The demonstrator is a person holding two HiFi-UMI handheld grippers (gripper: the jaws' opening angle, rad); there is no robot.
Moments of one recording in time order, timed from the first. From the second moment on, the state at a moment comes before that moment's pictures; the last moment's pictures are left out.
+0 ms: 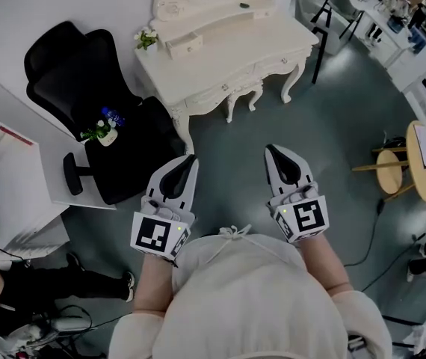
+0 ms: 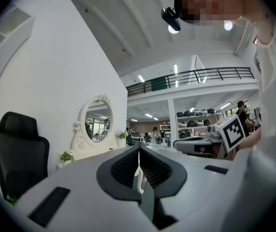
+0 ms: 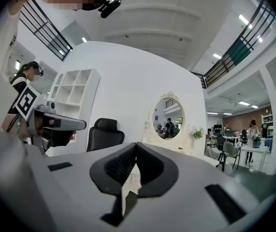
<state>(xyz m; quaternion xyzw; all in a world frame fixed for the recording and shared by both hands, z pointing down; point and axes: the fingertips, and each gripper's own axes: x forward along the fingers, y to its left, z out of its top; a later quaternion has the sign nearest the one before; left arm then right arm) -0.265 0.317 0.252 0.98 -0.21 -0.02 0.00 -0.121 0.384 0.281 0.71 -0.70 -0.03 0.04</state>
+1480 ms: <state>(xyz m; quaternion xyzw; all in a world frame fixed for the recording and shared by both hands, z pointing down) -0.071 0.106 0.283 0.90 -0.43 0.01 0.03 0.093 0.136 0.307 0.54 -0.84 -0.02 0.07</state>
